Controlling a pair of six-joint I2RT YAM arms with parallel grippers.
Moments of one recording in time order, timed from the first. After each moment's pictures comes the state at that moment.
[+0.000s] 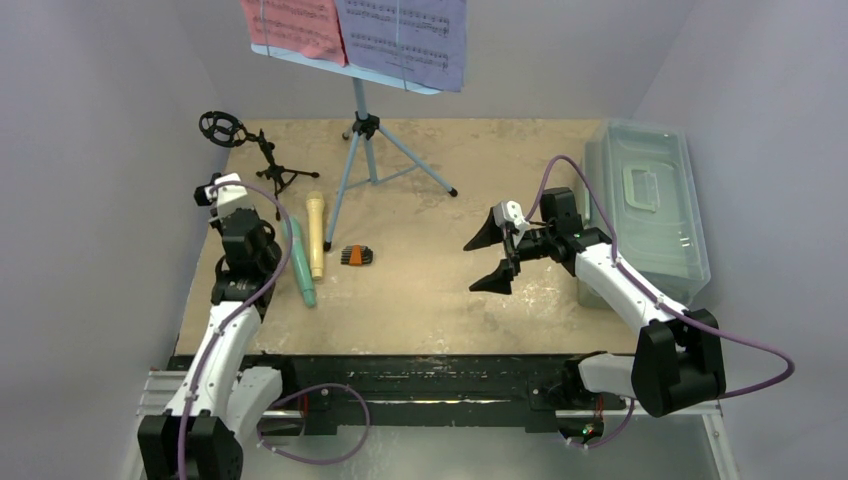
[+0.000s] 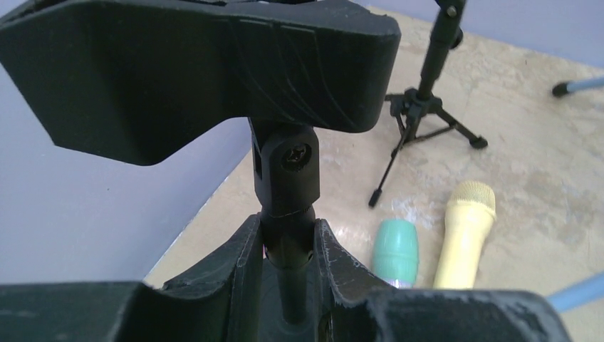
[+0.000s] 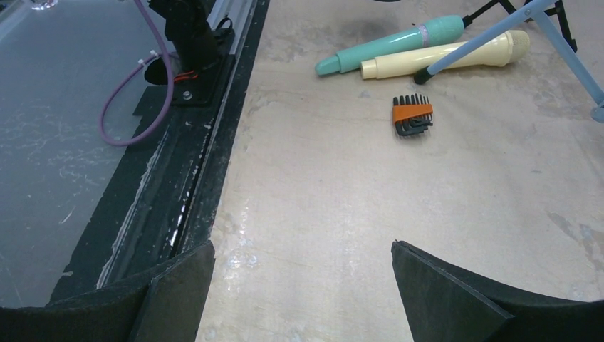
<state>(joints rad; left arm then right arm) -0.04 0.84 0.60 -0.02 -0.61 -0.05 0.27 1.27 0.82 -0.37 -1.28 -0.72</state>
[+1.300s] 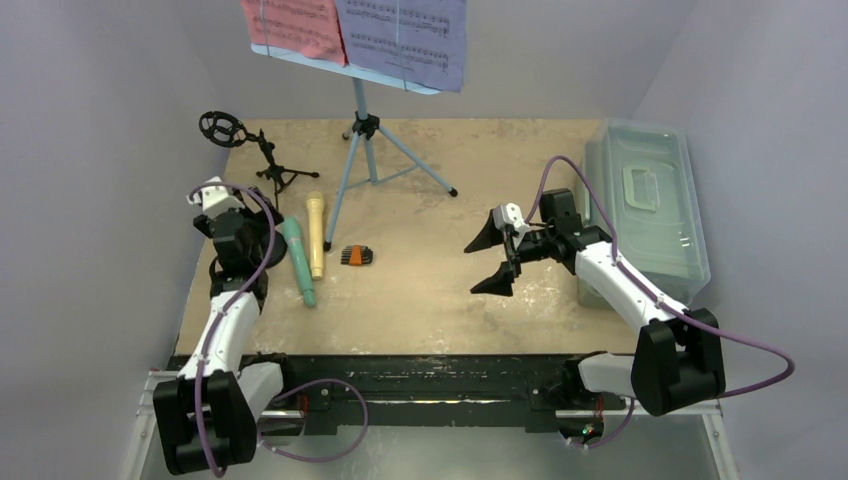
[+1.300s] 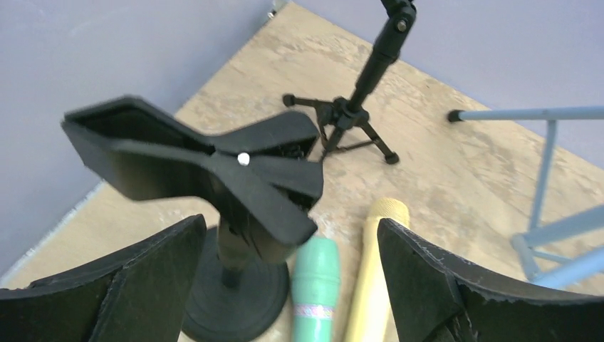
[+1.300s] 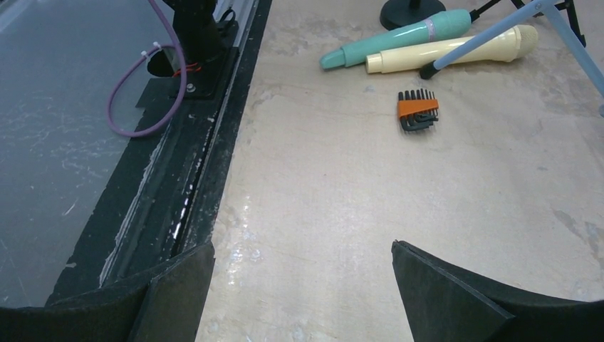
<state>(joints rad) 0.17 1.01 0.50 0.34 -0.25 -0.29 0.27 1.28 0.83 -0.44 -1.27 -0.79</state>
